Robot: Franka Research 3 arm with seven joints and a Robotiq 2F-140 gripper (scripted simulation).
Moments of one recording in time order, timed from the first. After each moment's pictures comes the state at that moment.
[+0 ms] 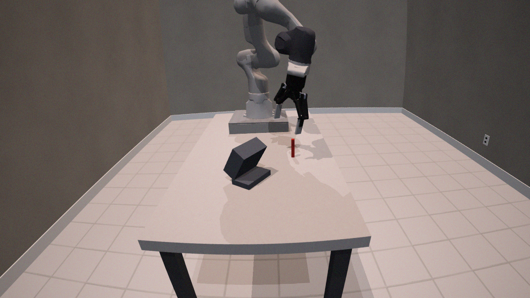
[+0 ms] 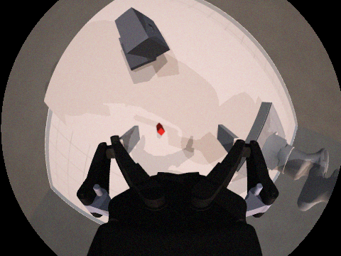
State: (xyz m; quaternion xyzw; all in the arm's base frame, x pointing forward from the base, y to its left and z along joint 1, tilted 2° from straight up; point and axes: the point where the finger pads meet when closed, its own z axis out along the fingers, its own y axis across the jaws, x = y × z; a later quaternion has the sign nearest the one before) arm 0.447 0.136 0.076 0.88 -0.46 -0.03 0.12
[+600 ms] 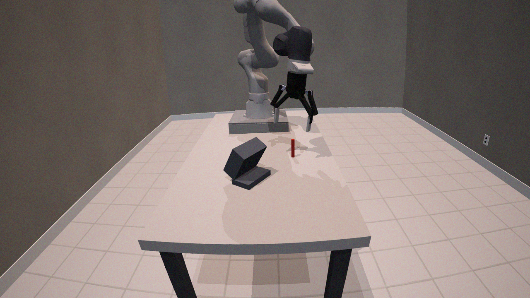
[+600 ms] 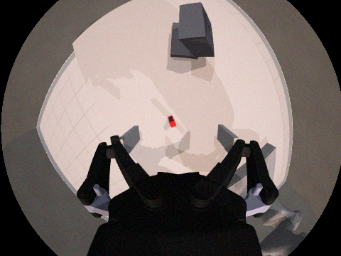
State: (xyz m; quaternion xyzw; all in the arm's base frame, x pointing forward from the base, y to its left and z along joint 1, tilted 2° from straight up) arm 0.457 0.154 0.074 0.96 -0.26 -0.01 0.06
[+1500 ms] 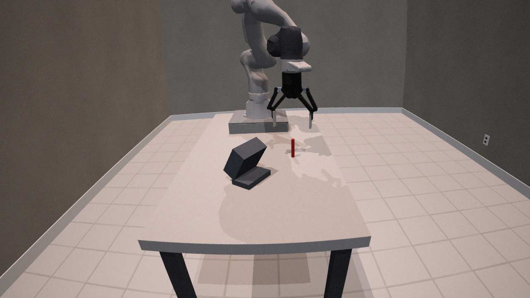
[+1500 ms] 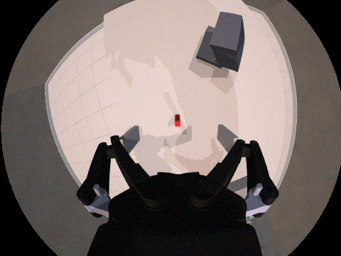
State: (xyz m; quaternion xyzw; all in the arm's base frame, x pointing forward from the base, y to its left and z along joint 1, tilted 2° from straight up) arm 0.461 0.156 0.075 0.99 -0.12 -0.02 0.00
